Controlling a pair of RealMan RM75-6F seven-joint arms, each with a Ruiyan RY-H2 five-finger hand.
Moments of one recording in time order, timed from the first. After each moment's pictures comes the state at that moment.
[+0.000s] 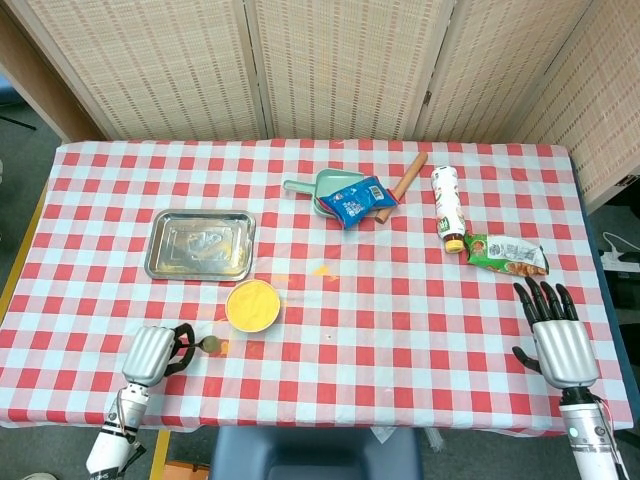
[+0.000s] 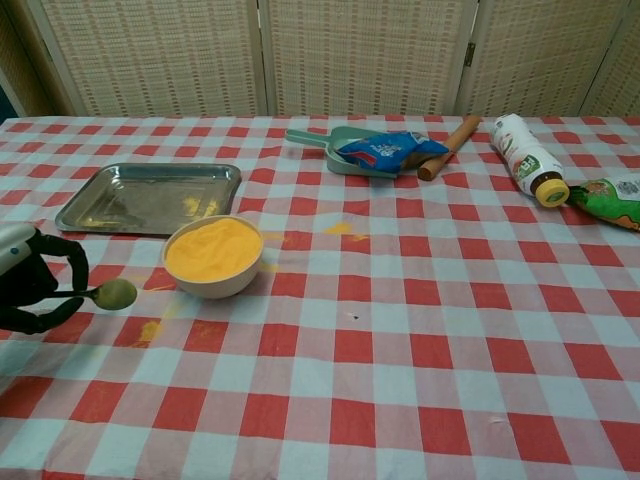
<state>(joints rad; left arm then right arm) -0.29 -1.60 -0.06 -1.38 1.47 1.31 0.15 0.13 -1.24 0.05 -1.57 -1.47 1.42 -0.28</state>
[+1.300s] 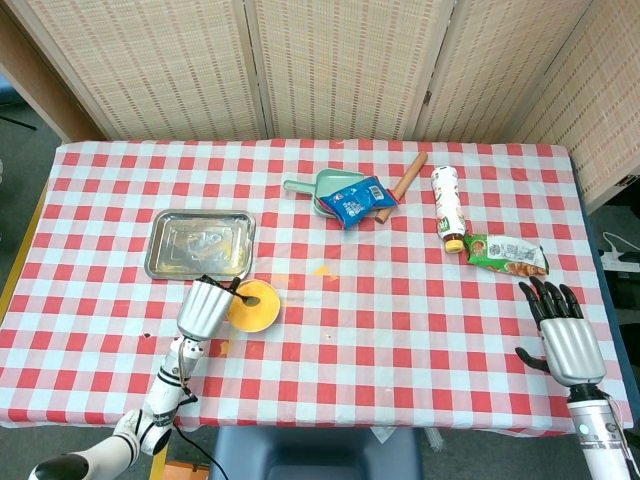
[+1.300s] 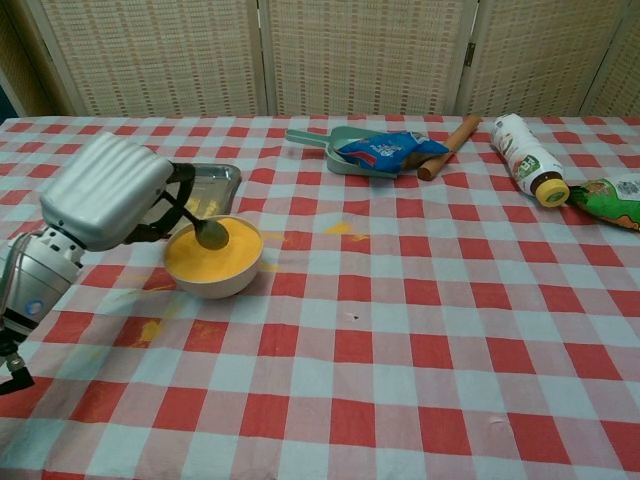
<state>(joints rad) -0.60 -2.06 -0.16 -0.54 1.65 1.51 0.31 0.14 -1.18 0.05 -1.61 -1.44 1.36 -0.18</state>
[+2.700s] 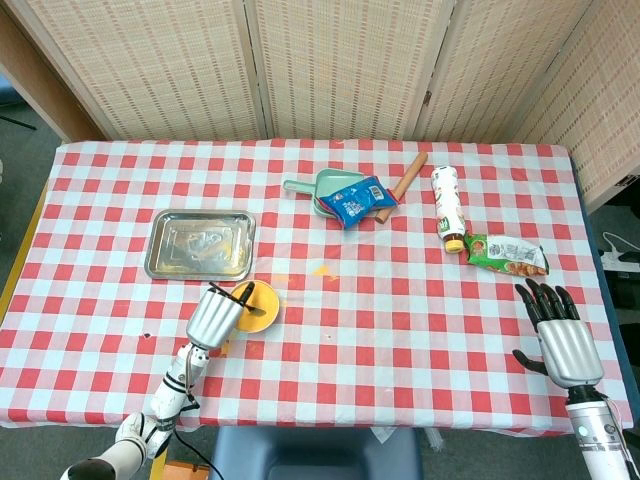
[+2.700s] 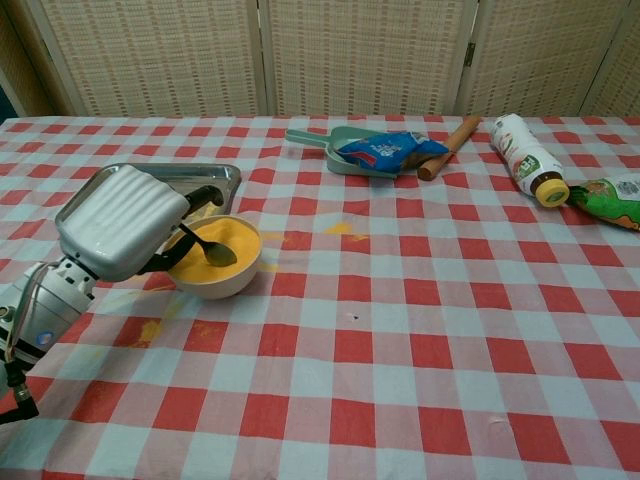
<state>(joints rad) -0.60 -2.16 -0.04 -0.34 1.62 1.52 0.22 0.14 -1.18 0.04 -1.61 -1.45 1.36 -0.18</state>
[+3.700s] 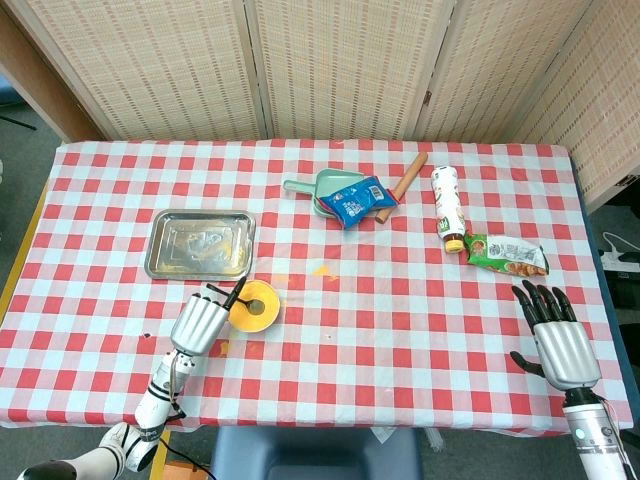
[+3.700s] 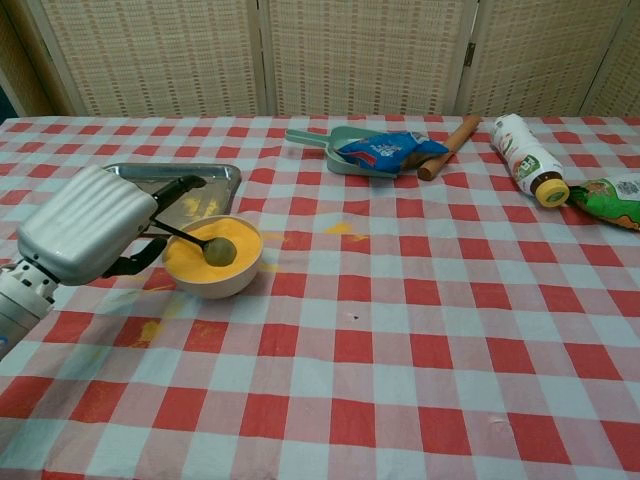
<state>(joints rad) -0.53 -1.98 -0.03 -0.67 1.61 1.52 0.38 0.13 -1.19 0.03 -1.62 -1.47 1.38 -0.19</state>
